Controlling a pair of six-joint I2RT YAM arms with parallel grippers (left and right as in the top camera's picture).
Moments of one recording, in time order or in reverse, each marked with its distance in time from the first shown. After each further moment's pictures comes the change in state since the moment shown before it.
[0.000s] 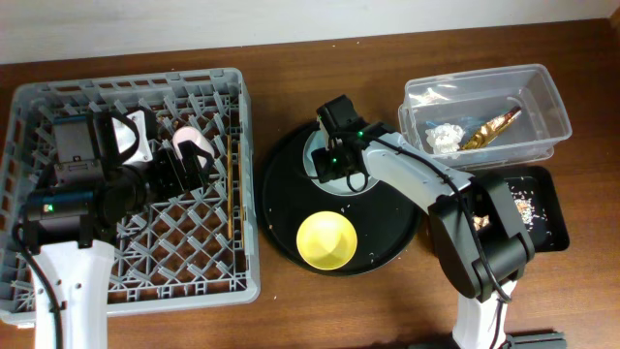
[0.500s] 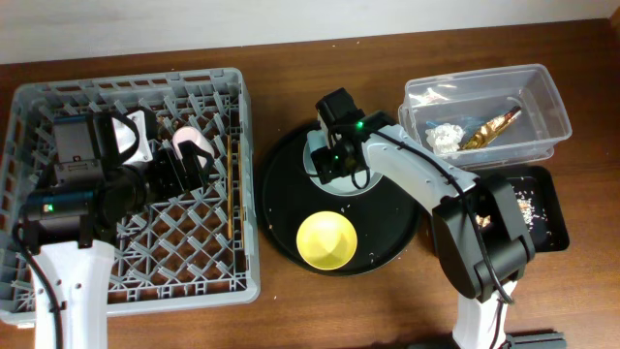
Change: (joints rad) left arm 0.000 0.000 0.000 0.000 0.000 0.000; right arm 0.000 -0.002 0.084 -0.171 0.047 -0.053
